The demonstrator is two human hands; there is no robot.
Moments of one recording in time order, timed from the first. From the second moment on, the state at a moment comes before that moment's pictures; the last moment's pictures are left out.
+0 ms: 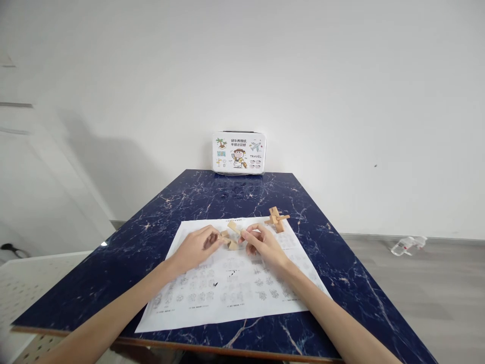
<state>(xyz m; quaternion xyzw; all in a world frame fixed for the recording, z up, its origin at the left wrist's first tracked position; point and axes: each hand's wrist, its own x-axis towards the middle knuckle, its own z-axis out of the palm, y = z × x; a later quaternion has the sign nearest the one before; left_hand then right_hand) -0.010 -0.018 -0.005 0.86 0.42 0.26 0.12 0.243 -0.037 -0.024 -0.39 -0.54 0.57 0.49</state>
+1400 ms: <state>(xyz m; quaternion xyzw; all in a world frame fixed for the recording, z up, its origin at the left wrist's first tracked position) -0.003 -0.021 0.003 0.70 0.31 0.30 0.57 0.247 -0.041 -0.032 -0.15 -0.59 0.72 0.33</state>
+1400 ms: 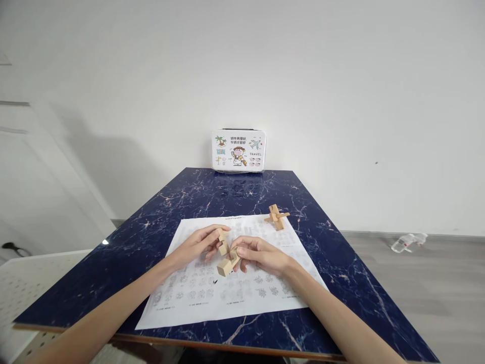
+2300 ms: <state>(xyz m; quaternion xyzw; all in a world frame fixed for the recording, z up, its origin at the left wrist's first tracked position) 0.002 -0.028 0.010 0.72 0.33 0.20 0.58 0.244 -0.041 -0.029 -0.28 -0.58 0.65 0.40</state>
